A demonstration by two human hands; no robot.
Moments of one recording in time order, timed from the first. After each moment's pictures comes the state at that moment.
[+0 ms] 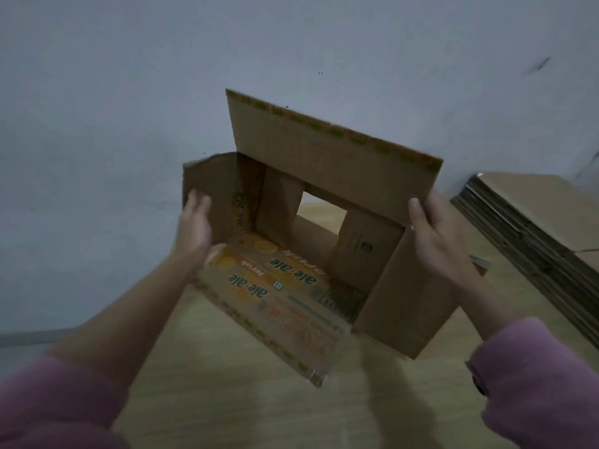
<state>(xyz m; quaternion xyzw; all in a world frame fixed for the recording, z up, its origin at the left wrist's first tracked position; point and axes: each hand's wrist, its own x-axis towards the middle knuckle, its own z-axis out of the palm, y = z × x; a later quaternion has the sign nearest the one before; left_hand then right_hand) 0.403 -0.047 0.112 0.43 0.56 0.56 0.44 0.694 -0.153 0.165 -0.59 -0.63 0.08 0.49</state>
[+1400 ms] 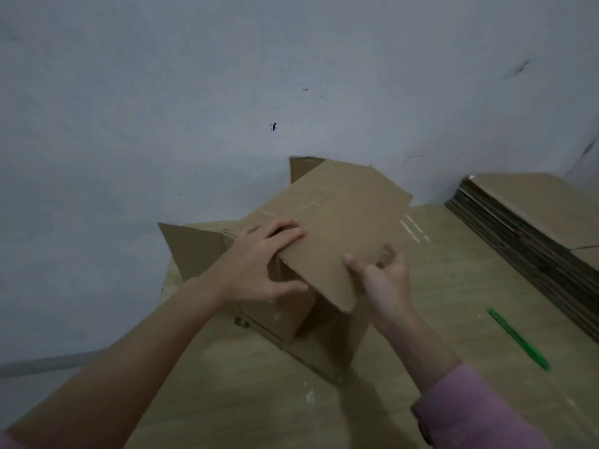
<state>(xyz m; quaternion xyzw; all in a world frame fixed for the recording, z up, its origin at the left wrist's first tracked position) 0.445 -0.092 0.143 0.92 0.31 0.24 0.08 0.640 -0.149 0.116 -0.60 -0.26 0.38 0.66</state>
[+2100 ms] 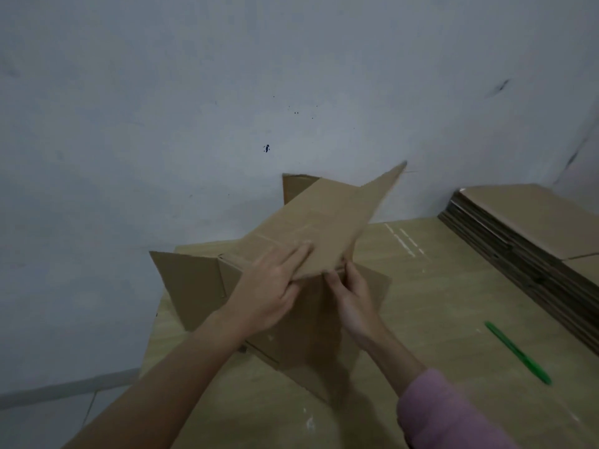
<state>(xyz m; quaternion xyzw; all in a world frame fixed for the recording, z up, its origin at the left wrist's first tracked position) 0.476 -0.098 0.141 0.90 0.35 0.26 0.05 0.629 -0.137 0.105 -0.56 -0.48 0.37 0.57</state>
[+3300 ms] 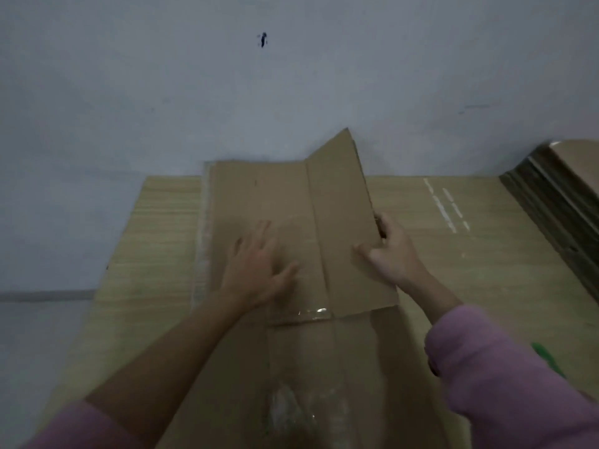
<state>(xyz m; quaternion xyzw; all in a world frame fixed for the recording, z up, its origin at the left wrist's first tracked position) 0.524 -0.002 0.009 0.79 0.60 0.08 0.13 0.752 -0.006 0.034 -0.66 -0.53 0.36 0.39</state>
